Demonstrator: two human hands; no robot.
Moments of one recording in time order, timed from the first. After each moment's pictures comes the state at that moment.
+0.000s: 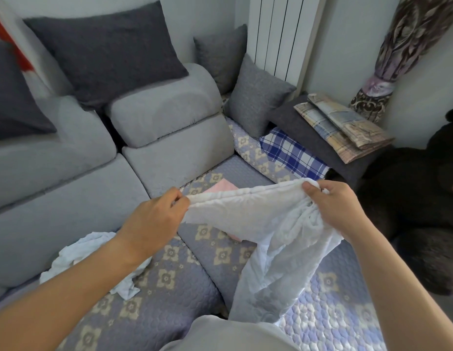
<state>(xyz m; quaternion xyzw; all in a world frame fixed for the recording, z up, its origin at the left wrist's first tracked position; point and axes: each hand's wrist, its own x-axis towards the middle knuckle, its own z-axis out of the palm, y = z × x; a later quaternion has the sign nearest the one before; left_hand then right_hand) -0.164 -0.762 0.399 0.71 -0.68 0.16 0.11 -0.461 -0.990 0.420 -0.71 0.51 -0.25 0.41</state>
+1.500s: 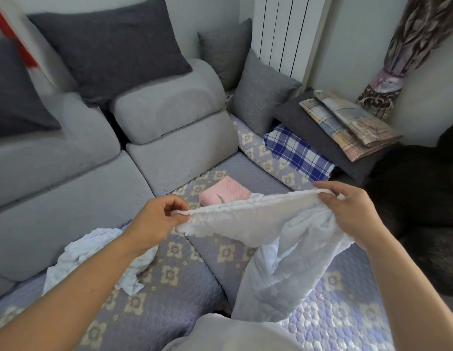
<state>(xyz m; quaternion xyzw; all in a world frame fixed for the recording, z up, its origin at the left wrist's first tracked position) -0.151 -0.766 0.372 0.73 -0.38 -0.31 0.47 -0.481 -1.000 0.399 -0.72 0.49 -0.27 0.41</state>
